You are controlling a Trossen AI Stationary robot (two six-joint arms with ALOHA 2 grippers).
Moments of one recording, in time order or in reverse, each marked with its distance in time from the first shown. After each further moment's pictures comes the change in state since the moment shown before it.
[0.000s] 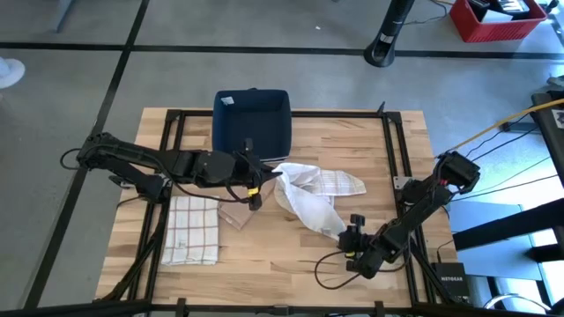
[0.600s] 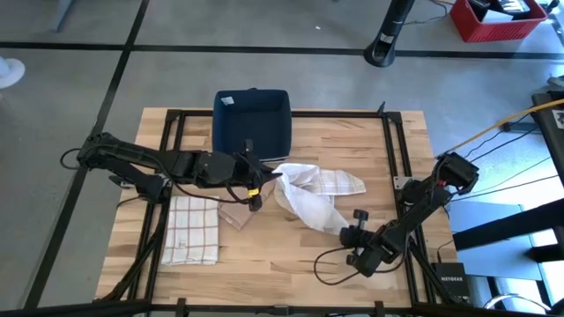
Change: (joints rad) left arm -0.007 0.000 0.000 -0.013 0.000 -0.006; right arm -0.003 -0.006 0.033 -0.168 0.045 0.050
